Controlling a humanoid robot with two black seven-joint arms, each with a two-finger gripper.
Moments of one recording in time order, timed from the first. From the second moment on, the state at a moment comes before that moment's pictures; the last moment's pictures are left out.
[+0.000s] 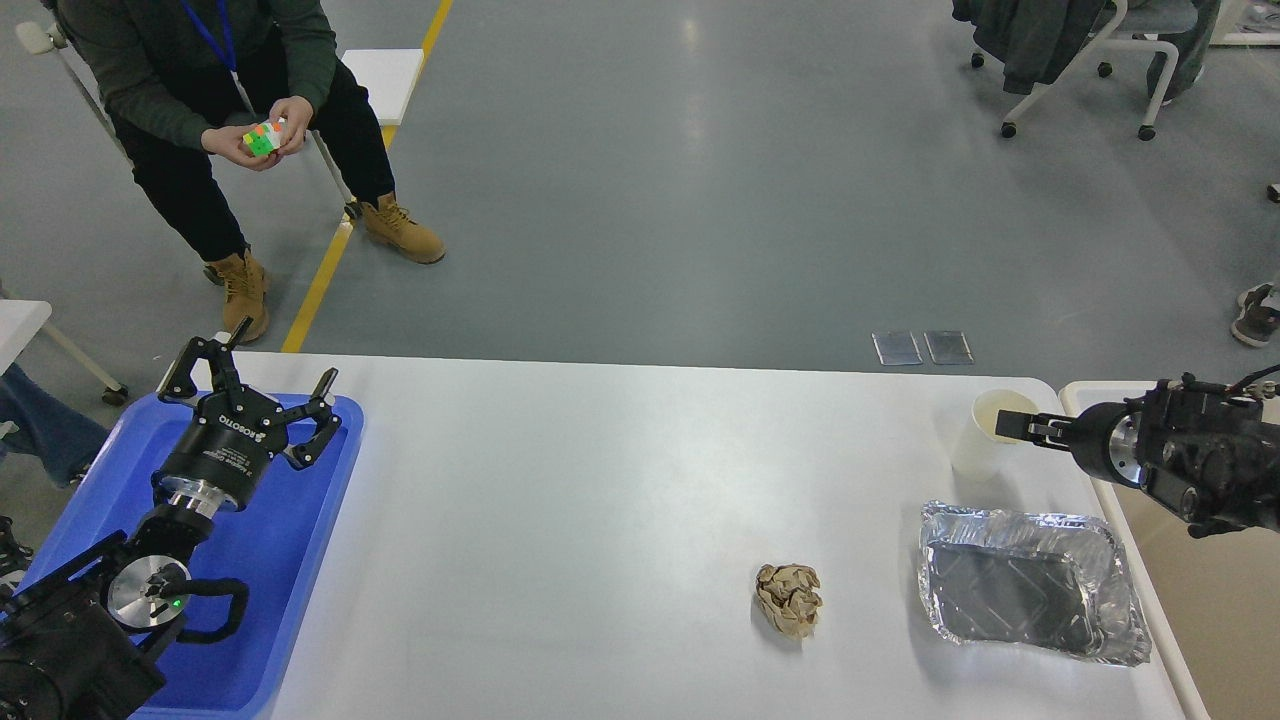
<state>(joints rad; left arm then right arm) -0.51 0.40 -0.77 -0.44 -0.03 -0.79 -0.50 1.11 -0.36 -1.16 0.42 -0.21 0.00 0.38</state>
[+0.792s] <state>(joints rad) -0.51 0.40 -0.77 -0.44 -0.03 -0.79 -0.50 1.10 -0.33 -1.18 0.45 -0.28 -0.06 0.41</state>
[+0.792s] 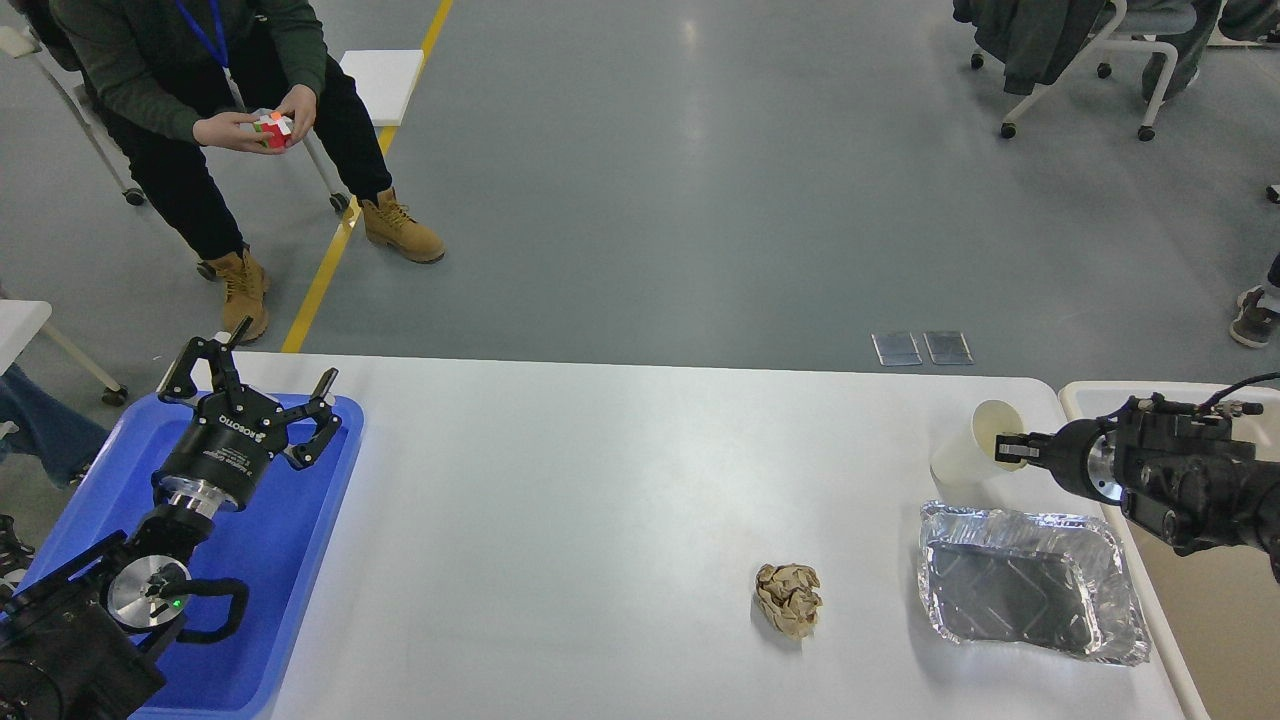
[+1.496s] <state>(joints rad) -0.51 0.40 -0.77 -0.44 -0.03 -0.79 -0.50 1.35 -0.51 -1.18 0.65 -0.32 0.02 0.45</state>
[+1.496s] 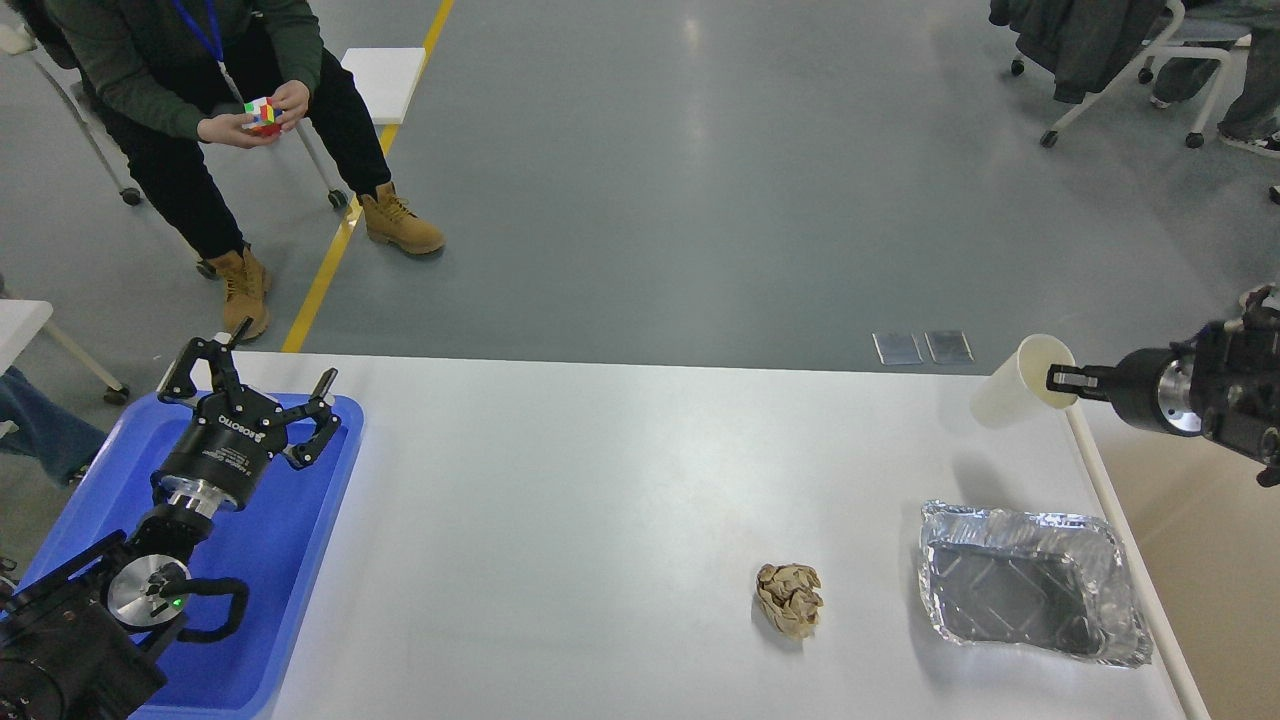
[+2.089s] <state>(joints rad) -0.51 0.40 -0.77 -0.44 -0.03 -0.79 -0.50 1.67 -0.70 -1.18 0.72 -0.42 0.33 0.45</state>
